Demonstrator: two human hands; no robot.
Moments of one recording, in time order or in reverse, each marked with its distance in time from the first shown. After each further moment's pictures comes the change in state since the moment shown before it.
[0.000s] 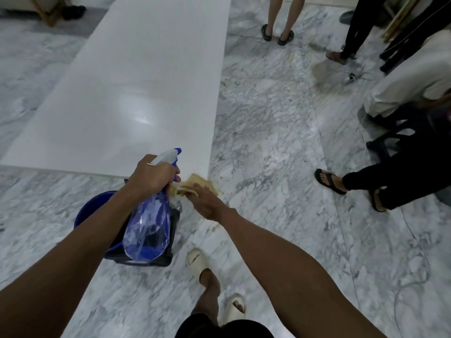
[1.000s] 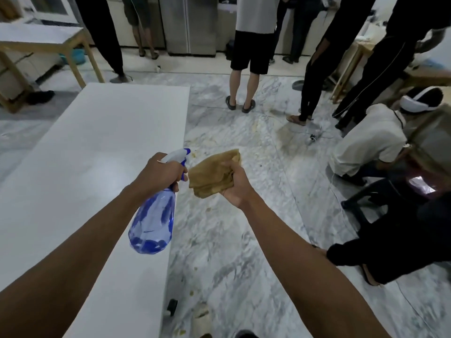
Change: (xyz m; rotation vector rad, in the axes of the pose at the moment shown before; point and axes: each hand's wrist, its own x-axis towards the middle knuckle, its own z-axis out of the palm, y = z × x) left_hand 0.238 0.336 0.083 0.051 -0.107 0.284; right_hand 0.131 -0.036 -0.457 1.301 0.359 -0.093
